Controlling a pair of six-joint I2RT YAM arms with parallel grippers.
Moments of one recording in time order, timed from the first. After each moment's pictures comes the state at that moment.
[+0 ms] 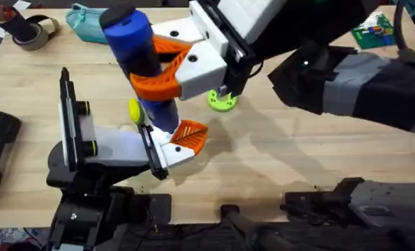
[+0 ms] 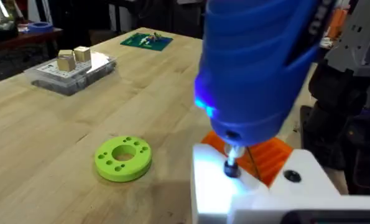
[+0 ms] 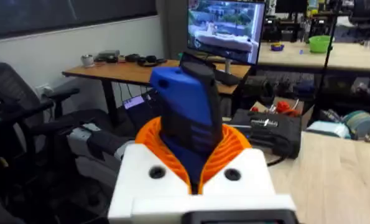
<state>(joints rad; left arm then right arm) -0.10 0.01 0.01 -0.07 1.07 -0.03 0.71 1.49 0.94 0.98 -1.25 0.44</state>
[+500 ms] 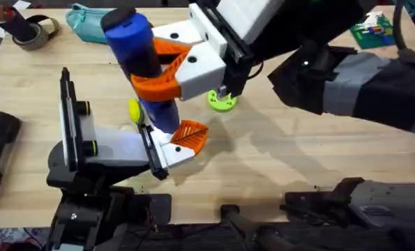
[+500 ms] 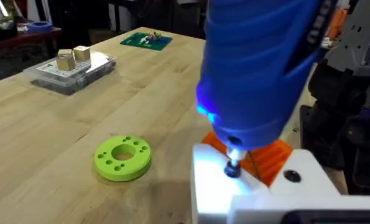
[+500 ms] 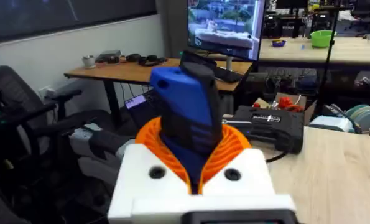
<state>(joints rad) -0.10 0.01 0.01 -0.07 1.07 -0.03 0.71 1.49 0.94 0.95 -1.25 0.44</state>
